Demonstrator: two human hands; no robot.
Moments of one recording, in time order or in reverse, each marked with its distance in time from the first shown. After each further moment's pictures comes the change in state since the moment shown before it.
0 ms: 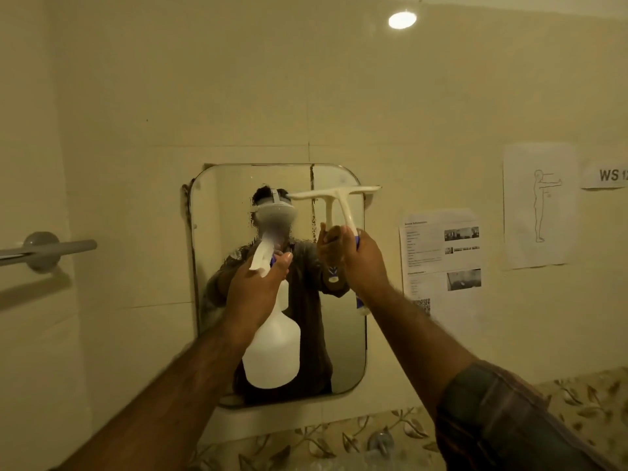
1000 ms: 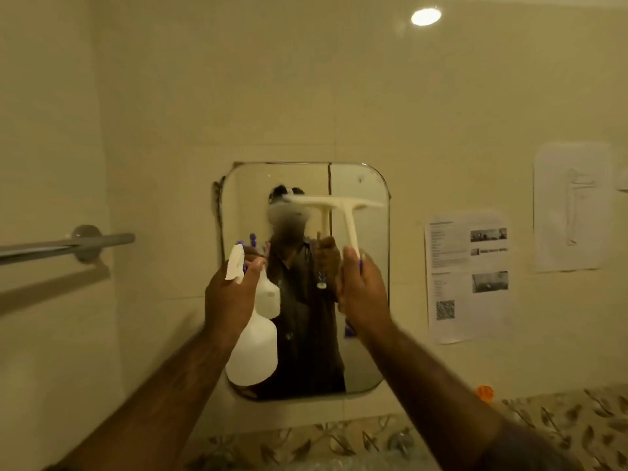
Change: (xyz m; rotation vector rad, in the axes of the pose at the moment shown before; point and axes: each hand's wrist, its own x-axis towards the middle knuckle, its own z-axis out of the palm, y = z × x) left_hand 0.012 -0.033 -0.059 0.054 0.236 0.033; right_hand -0.079 -0.025 0.034 0.276 -0.085 0.062
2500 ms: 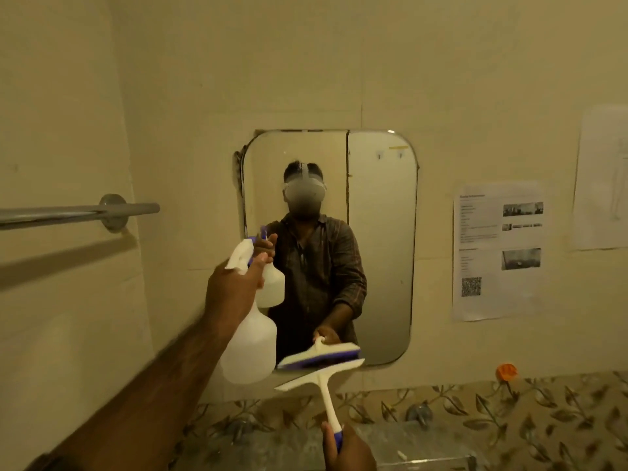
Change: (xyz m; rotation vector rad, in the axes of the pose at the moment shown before) left_hand 0.002 -0.038 -0.033 0.152 -0.019 -0.040; right_hand -0.186 0.197 0.034 -0.590 -0.002 0.679
